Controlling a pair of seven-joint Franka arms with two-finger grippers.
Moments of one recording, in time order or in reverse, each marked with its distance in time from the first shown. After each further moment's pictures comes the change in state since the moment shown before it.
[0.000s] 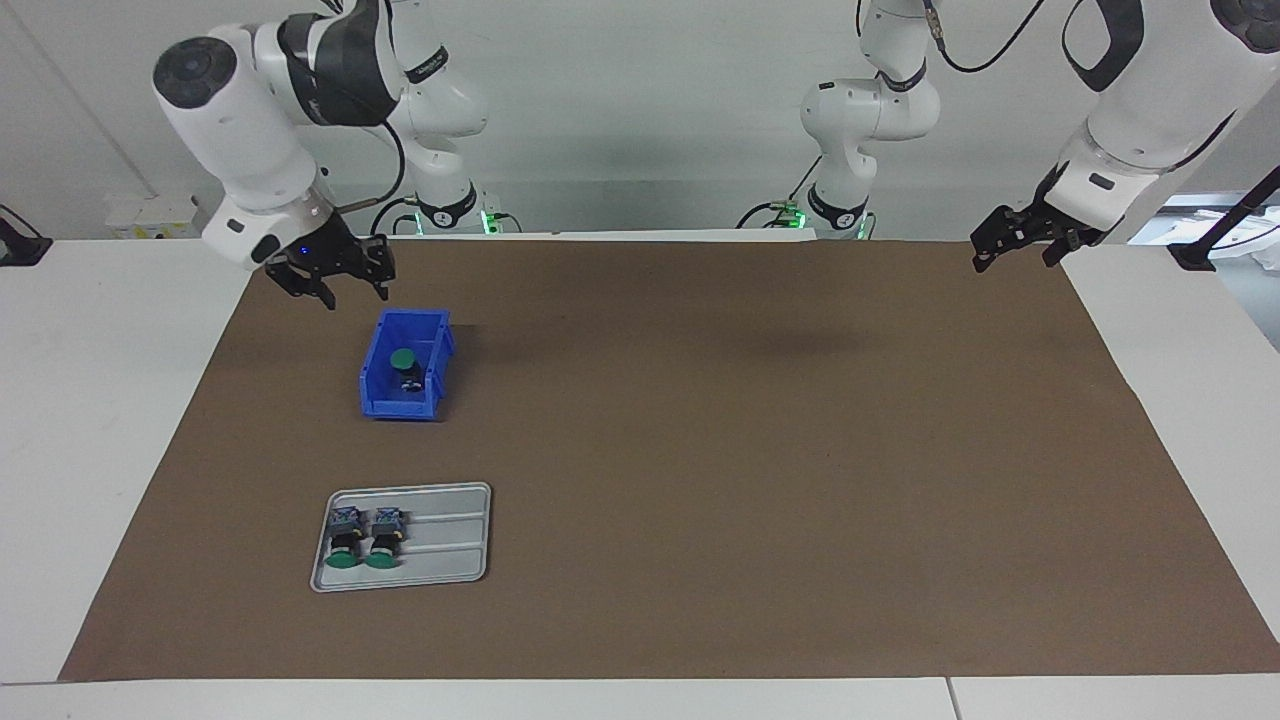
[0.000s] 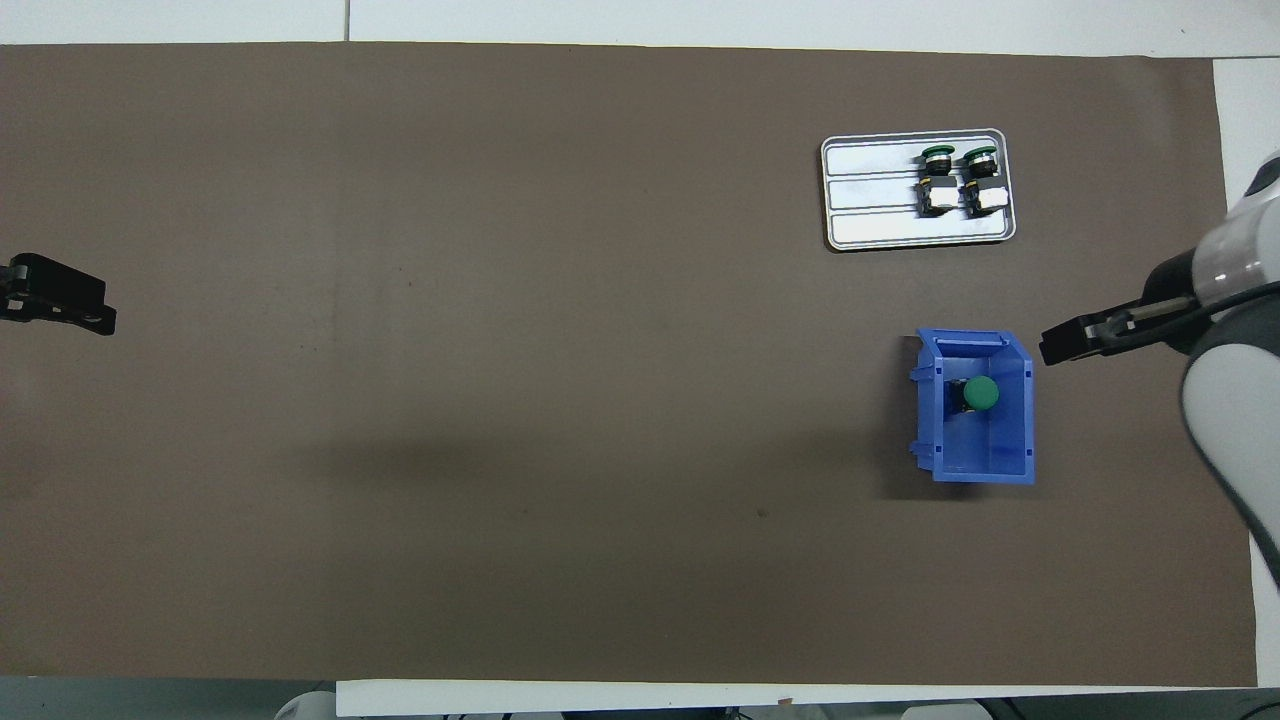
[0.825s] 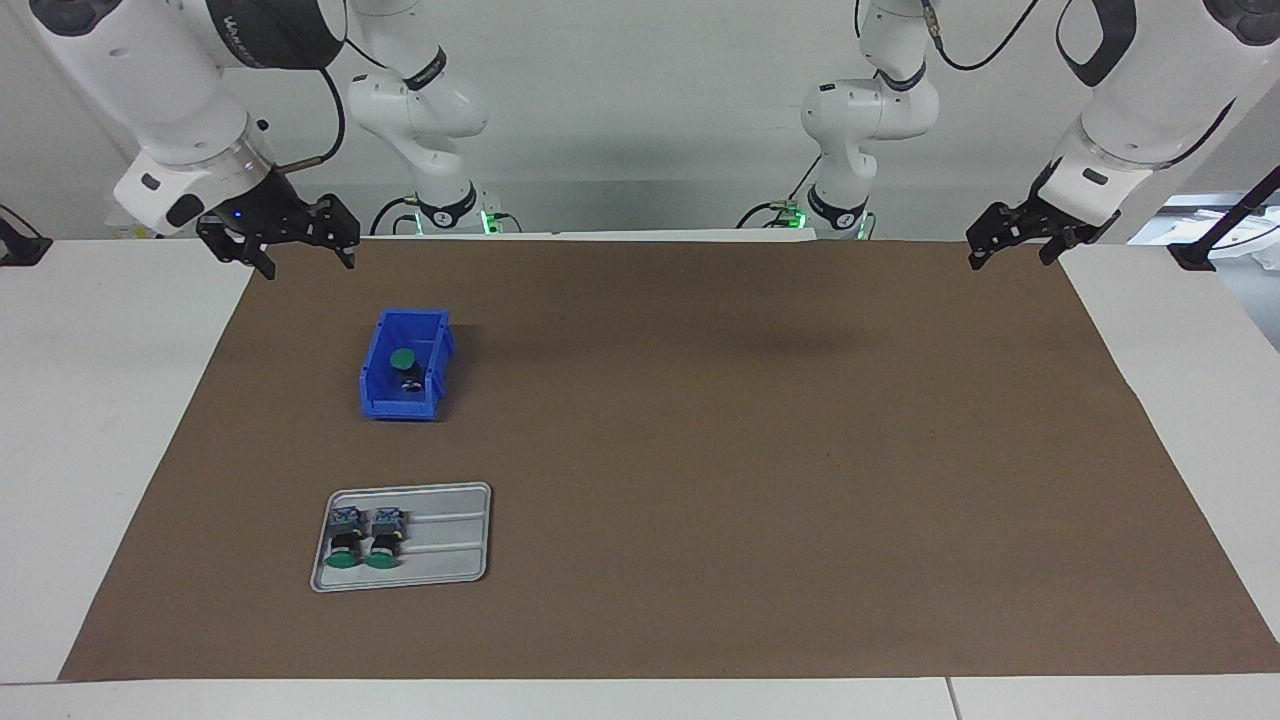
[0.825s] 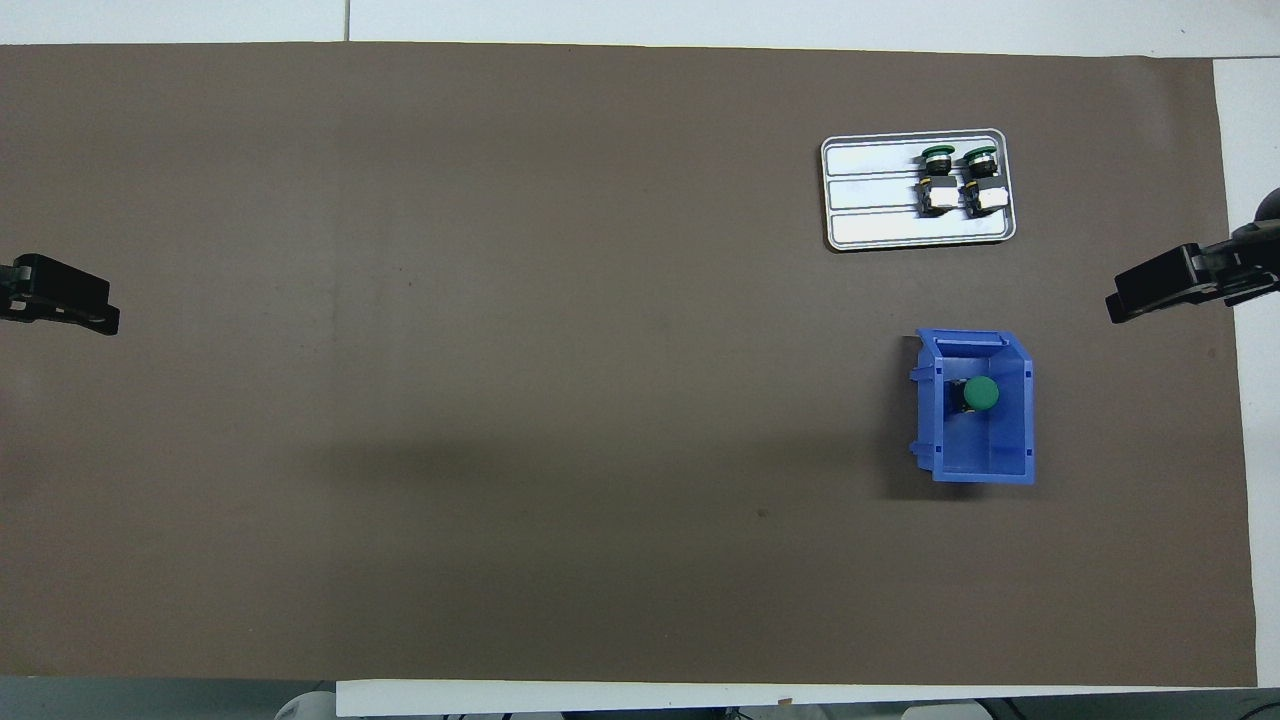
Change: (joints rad) left arm 0.060 -0.005 -0.069 0.011 0.000 0.000 0.000; right arm 0.029 0.082 -0.026 0.221 -0.018 -0.160 0.044
